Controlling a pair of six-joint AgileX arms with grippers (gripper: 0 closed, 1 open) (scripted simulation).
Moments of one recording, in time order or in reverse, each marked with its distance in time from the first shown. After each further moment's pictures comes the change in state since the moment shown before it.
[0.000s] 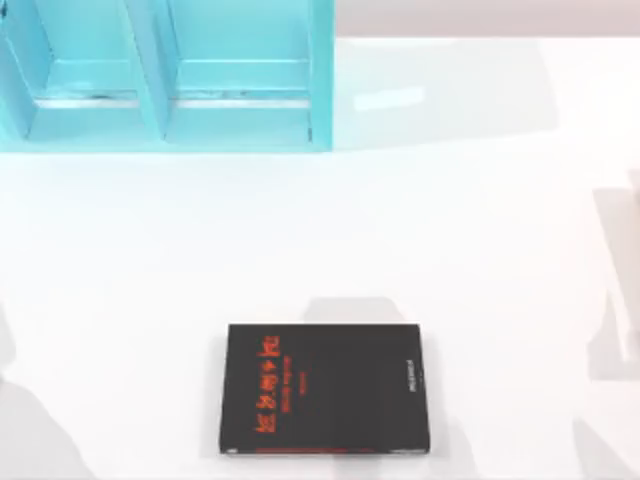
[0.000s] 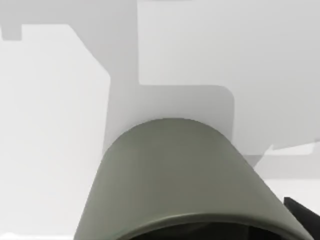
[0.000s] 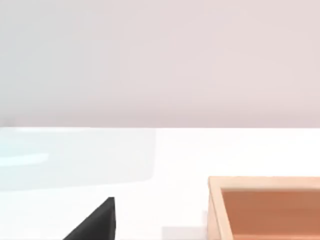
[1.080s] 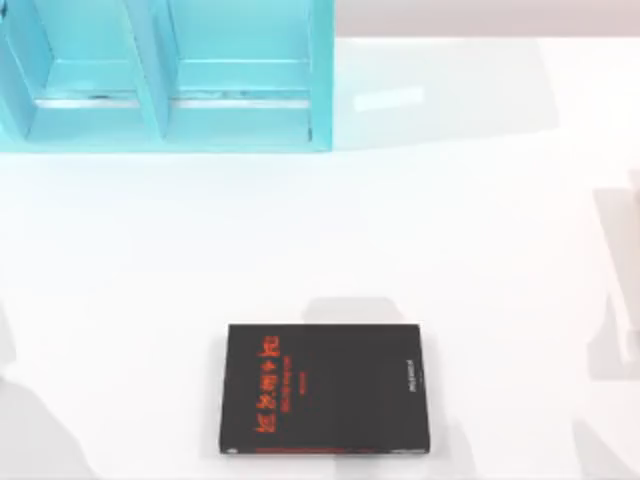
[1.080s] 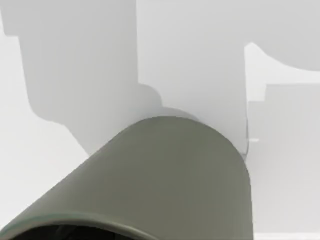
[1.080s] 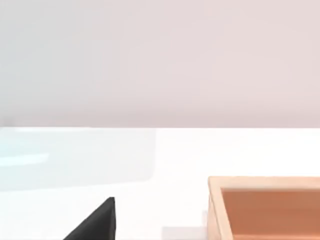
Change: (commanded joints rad) left arm 0.000 0.000 0.000 0.000 0.000 0.000; right arm 0.000 0.000 0.000 0.000 0.000 0.000
